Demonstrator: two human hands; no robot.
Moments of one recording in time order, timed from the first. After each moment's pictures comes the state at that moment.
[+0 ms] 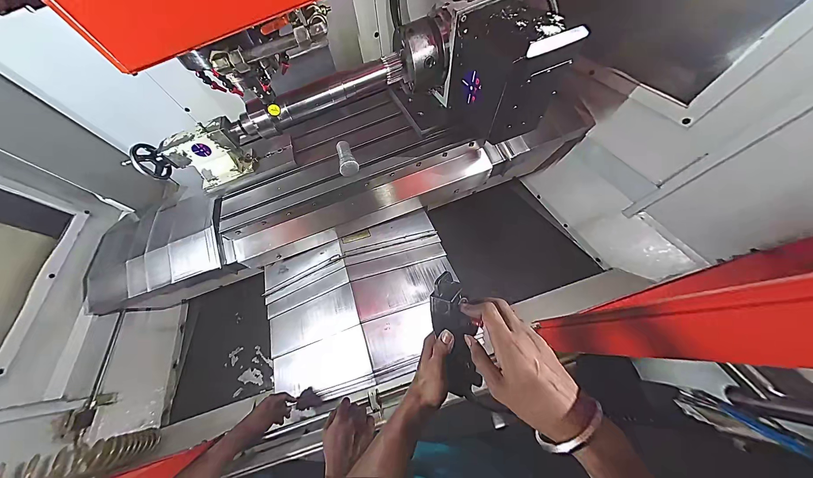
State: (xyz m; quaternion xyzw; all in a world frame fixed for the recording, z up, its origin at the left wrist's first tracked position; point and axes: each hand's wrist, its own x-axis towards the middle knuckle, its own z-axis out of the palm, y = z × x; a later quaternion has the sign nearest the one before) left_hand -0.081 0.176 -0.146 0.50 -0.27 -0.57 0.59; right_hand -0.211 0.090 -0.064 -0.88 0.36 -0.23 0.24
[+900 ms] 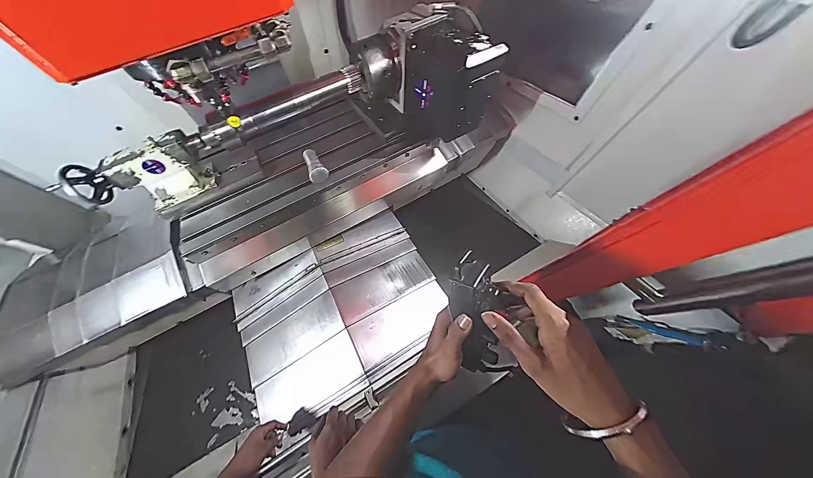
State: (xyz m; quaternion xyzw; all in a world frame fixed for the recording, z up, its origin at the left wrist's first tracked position) left_hand -0.084 0.175 -0.112 0.34 -0.39 -0.61 0.60; right_hand -0.241 0.134 -0.027 -0.79 0.50 -0.29 0.21
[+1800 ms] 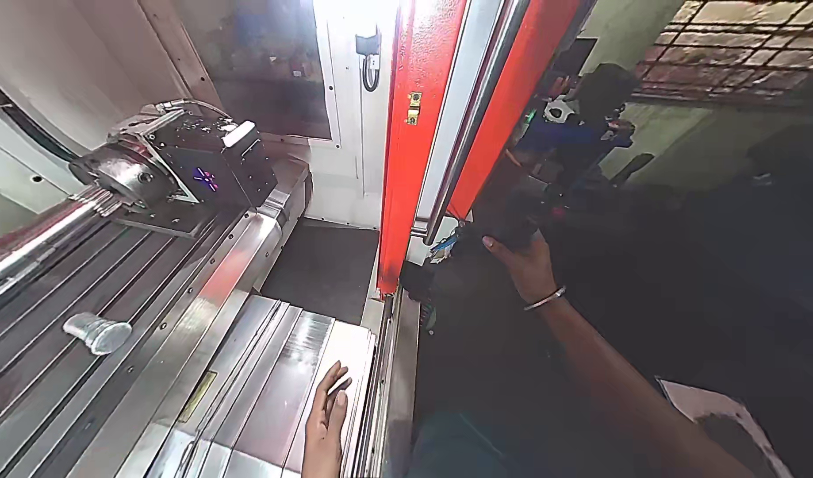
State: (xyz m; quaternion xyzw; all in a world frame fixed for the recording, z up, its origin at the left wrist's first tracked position) left_hand 0.005 0.196 -0.143 0.43 -0.52 -0.63 0.38; right_hand -0.411 0.186 -0.031 -0.39 0.65 -0.64 0.11
